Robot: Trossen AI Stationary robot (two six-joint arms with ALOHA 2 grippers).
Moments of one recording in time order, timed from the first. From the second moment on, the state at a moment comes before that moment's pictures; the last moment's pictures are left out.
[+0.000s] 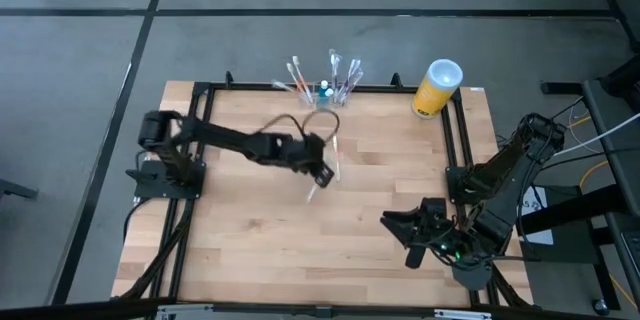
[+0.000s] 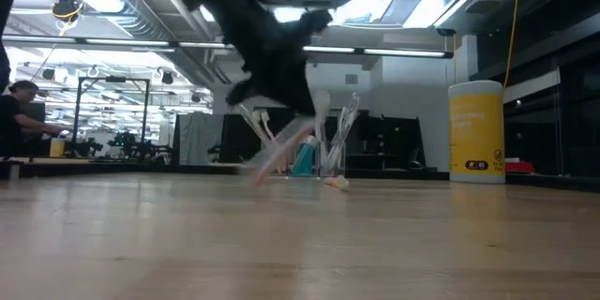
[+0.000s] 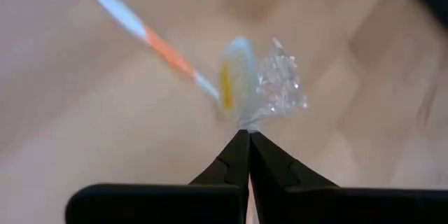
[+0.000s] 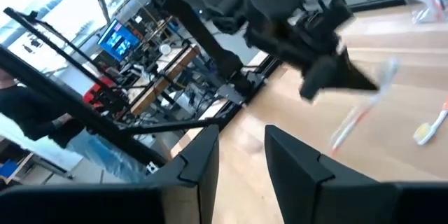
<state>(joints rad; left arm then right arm) 0.02 1.74 1.13 -0.24 -0.15 -0.79 0.97 1.39 1.12 -0.31 1.26 1.30</state>
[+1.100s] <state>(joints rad) 0.64 1.67 1.13 0.20 -0.21 -0.47 0.94 1.39 1.12 -0.33 1.35 1.33</state>
